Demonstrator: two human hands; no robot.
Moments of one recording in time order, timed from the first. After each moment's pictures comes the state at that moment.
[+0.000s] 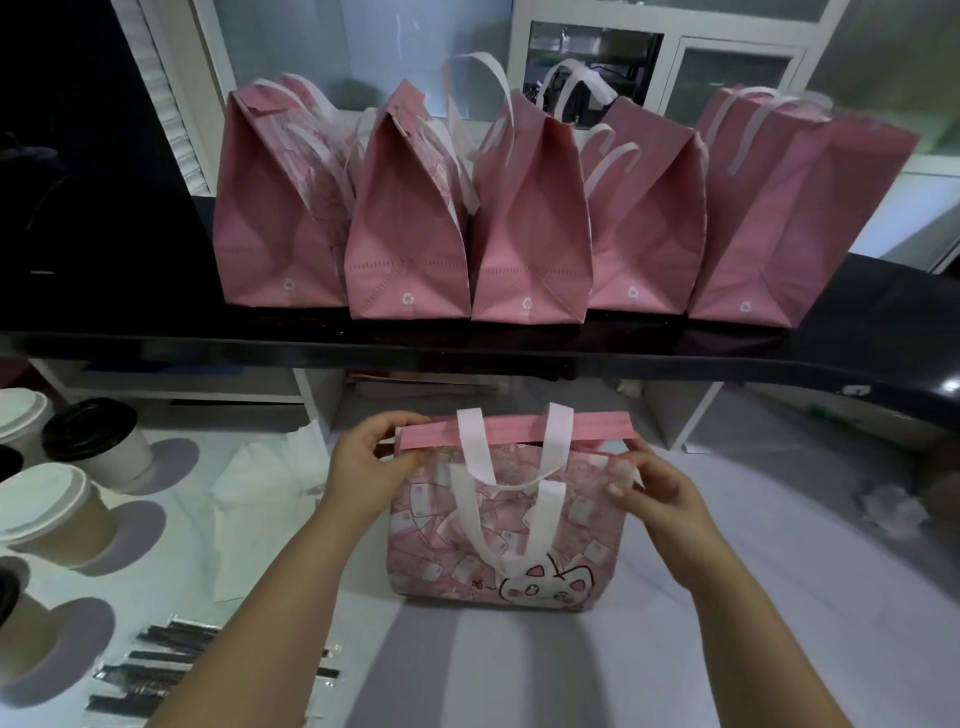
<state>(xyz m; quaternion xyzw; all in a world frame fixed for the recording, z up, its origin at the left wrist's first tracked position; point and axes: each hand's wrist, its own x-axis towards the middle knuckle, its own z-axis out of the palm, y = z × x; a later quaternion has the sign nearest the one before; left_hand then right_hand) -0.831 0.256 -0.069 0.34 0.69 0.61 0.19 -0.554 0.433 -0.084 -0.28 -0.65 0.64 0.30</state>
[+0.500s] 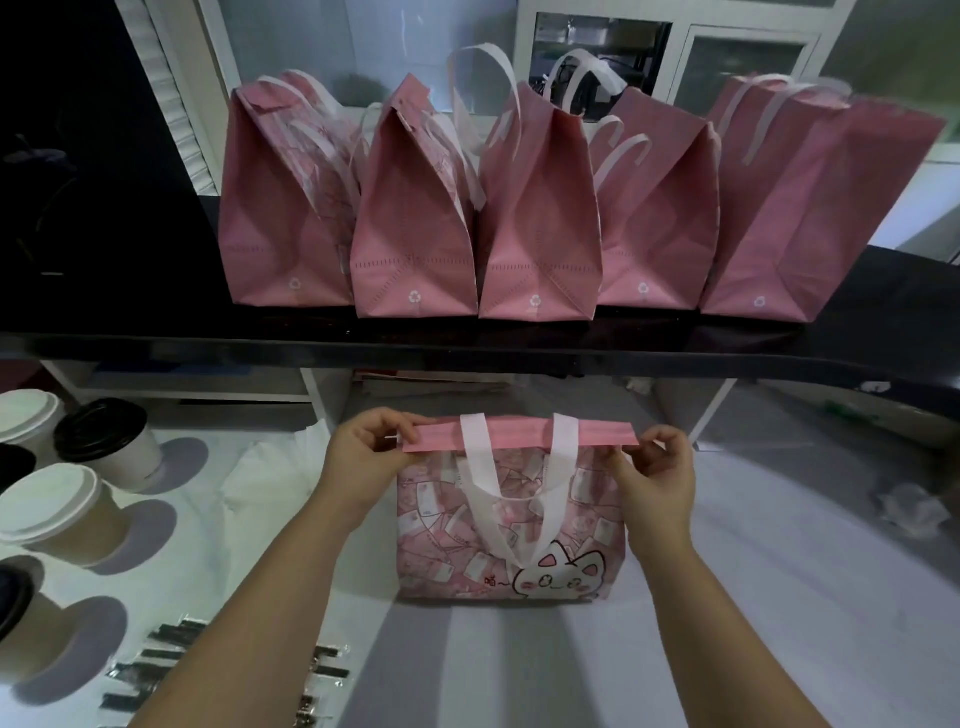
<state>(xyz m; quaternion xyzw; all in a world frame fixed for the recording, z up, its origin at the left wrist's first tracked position) -0.846 0.255 -0.068 0.33 0.65 0.64 0.26 -0.605 0.420 -0.090 -0.41 -0.55 0.53 0.50</state>
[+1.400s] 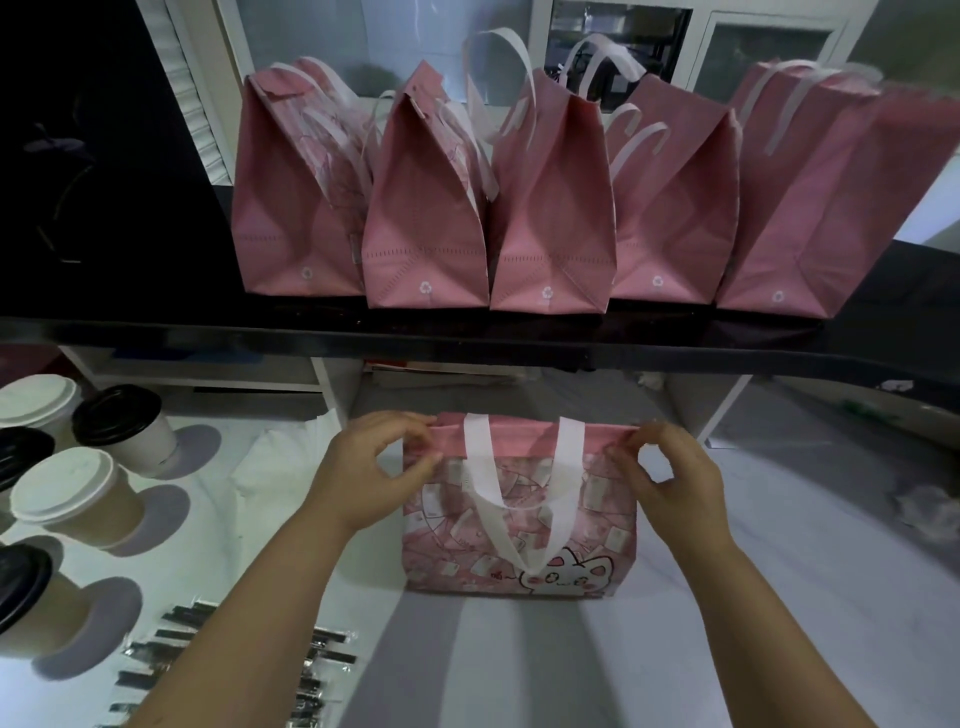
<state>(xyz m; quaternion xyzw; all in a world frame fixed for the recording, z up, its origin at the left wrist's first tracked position) -0.846 0.230 -0.067 0.51 0.74 0.44 0.04 -0.581 0.425 -0.070 -0.33 -0.83 0.20 0.41</state>
